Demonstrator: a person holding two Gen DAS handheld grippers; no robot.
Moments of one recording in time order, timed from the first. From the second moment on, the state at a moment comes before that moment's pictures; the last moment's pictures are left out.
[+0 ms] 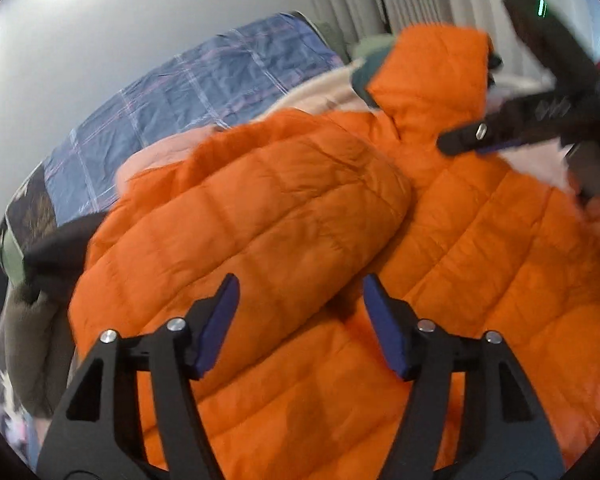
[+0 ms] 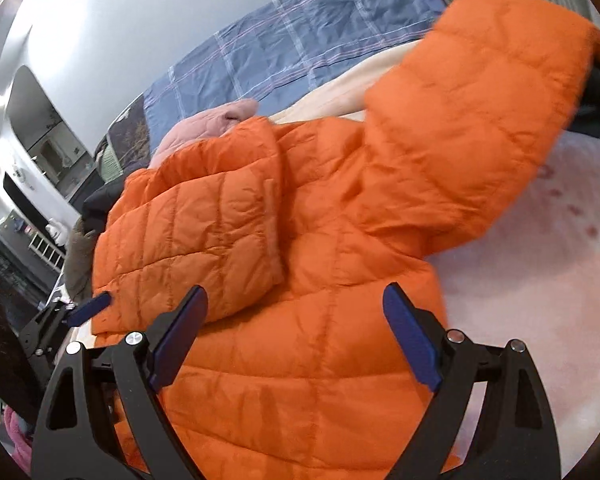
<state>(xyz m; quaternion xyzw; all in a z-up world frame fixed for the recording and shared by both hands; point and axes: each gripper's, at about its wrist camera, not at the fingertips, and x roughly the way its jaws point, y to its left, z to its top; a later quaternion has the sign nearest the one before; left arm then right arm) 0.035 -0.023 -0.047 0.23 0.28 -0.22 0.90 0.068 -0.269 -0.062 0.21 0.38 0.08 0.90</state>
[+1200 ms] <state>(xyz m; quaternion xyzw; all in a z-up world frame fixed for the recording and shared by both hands) 0.090 0.053 -0.046 0.05 0.35 -0.15 0.92 0.116 -0.219 -0.092 0.12 0.41 0.03 0.90</state>
